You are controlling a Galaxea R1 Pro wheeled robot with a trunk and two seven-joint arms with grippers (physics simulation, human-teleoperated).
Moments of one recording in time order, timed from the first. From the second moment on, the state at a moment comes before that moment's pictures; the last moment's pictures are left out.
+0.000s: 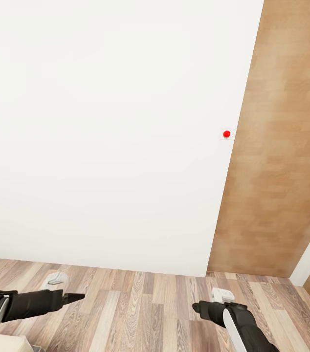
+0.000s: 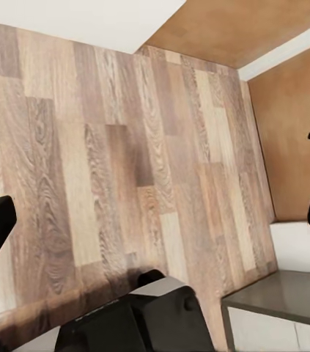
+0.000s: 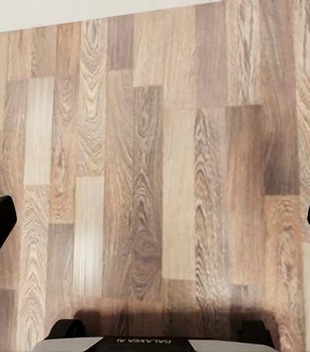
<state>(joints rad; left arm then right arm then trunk) -0.21 0.31 0.25 -1.35 0.00 1.03 -1.05 -0.27 0.04 -0.04 -1.04 -0.17 0.71 0.02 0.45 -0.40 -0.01</state>
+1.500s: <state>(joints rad) -0.21 0.32 0.40 -1.36 0.01 1.03 -1.11 -0.26 0.04 -0.03 -1.24 -0.24 0.77 0.38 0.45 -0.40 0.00</state>
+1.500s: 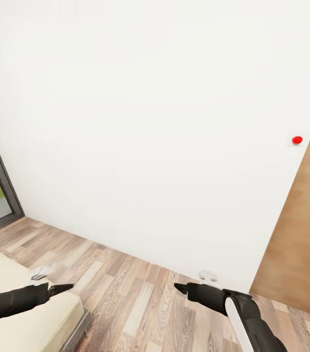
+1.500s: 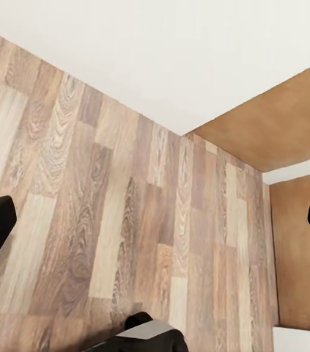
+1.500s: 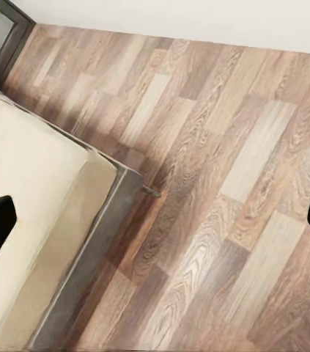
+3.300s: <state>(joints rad) -0.21 0.32 0.54 -1.36 0.00 1.03 -1.35 -0.25 0.04 -0.04 -1.29 -0.25 0.76 0.71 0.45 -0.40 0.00</state>
